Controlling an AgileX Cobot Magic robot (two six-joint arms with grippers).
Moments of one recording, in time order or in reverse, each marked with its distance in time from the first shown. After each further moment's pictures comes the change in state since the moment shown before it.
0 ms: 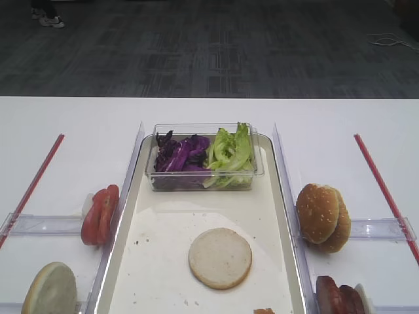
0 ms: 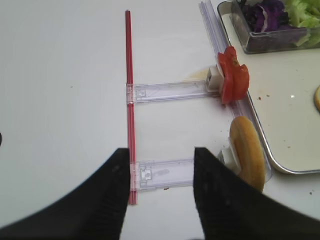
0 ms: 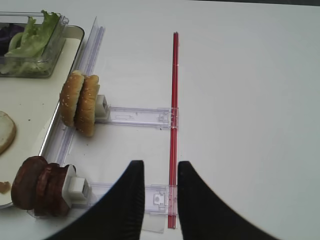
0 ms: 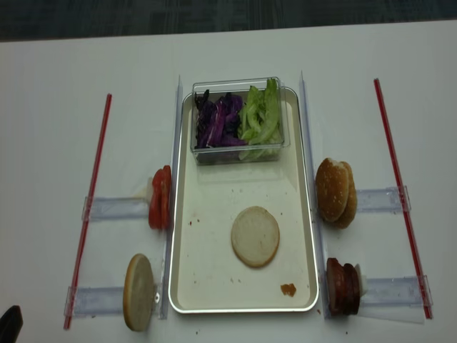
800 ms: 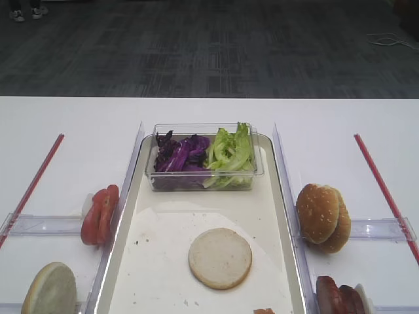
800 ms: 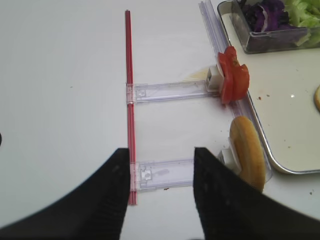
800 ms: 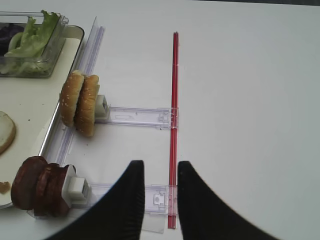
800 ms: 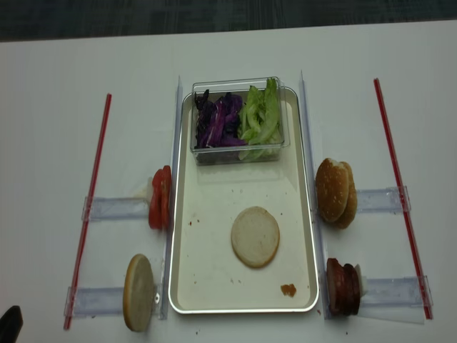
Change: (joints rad) left arm 0.000 0.000 0.000 0.000 0.000 0.002; right arm 0.000 0.000 0.000 0.000 0.000 0.000
